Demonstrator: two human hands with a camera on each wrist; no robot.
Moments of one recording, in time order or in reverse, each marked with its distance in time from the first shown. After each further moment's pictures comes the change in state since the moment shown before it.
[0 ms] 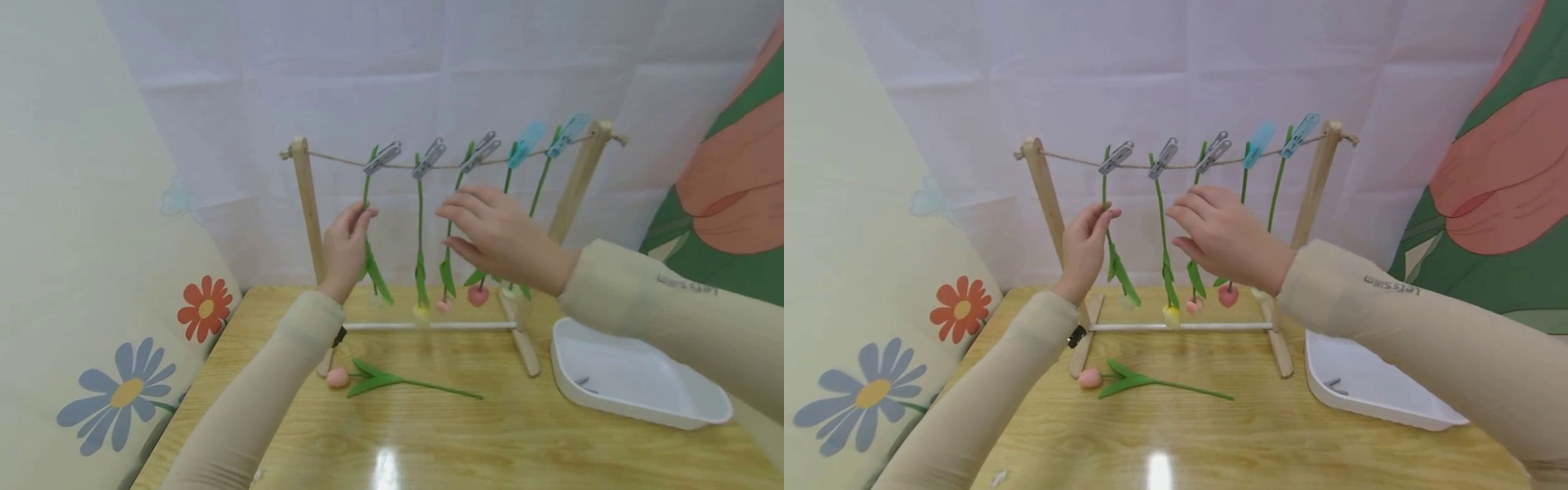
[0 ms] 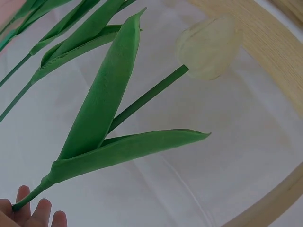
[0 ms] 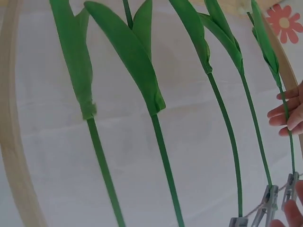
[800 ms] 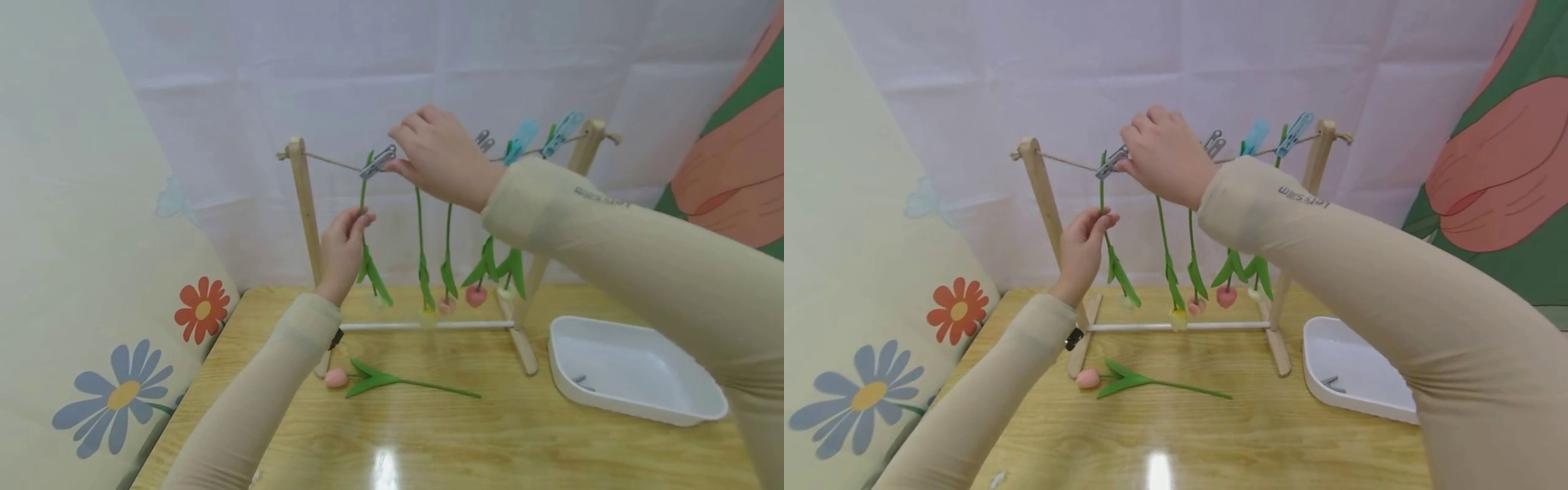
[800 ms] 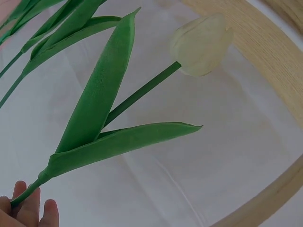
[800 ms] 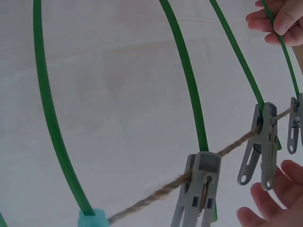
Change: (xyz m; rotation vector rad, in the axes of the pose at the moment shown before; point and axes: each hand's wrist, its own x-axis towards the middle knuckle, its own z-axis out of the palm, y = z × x) left_hand -0.001 -0.003 -0.002 -0.020 -0.025 -0.056; right_hand 0.102 0.030 0.000 -0.175 -0.302 0.286
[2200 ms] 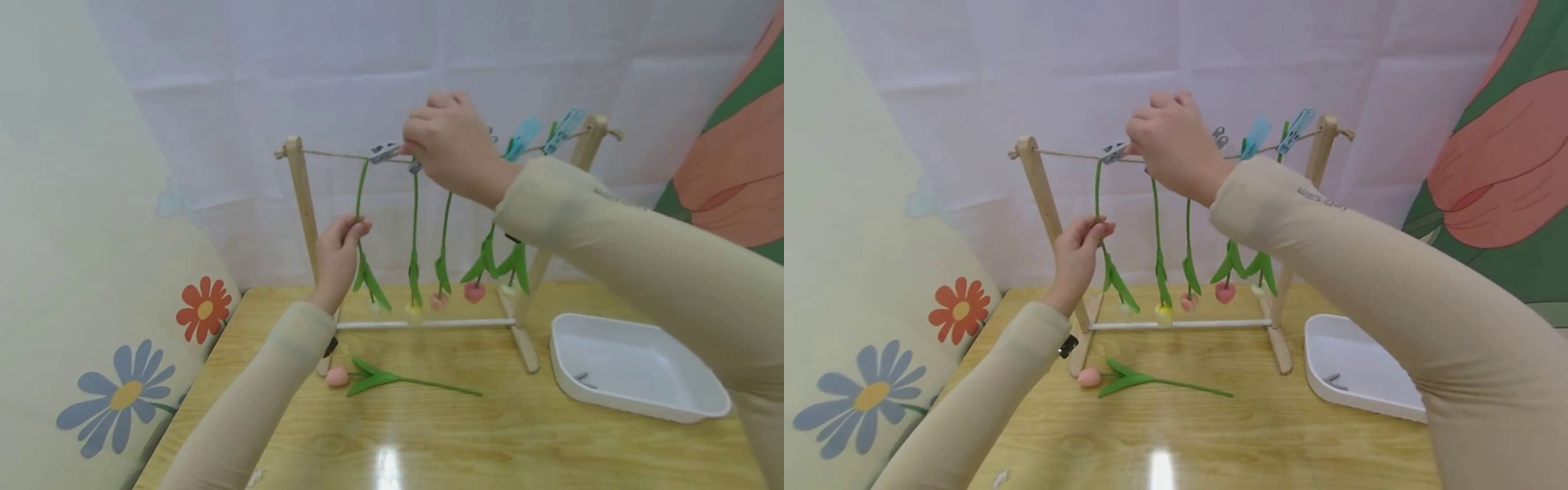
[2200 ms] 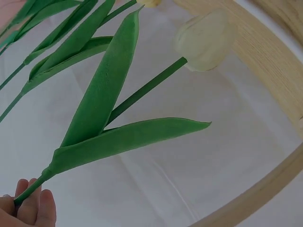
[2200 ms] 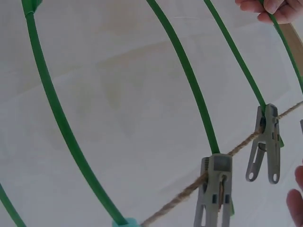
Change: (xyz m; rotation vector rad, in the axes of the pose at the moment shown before) left_hand -0.010 -0.003 -0.009 -0.026 0.025 0.006; right_hand -0.008 0.003 -0.005 0.127 0.201 0.034
